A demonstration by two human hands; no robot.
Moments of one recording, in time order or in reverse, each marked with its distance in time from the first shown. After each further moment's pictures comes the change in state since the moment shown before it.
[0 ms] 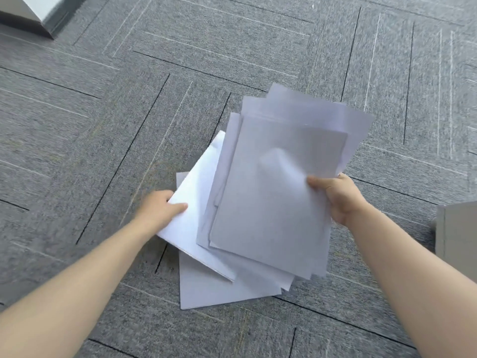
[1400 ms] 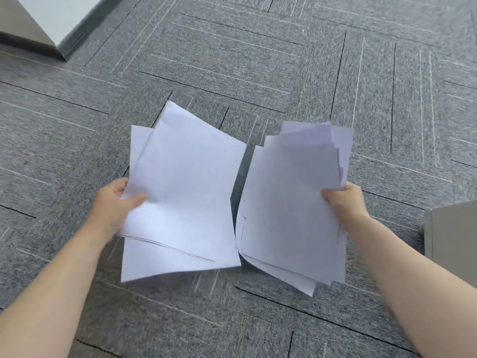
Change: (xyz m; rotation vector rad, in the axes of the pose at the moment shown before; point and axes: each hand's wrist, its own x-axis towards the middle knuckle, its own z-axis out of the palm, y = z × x) left_hand -0.020 -0.031 -0.060 -0.627 0.226 0.166; right_hand 0.004 0.004 -0.033 -0.408 0.335 -0.100
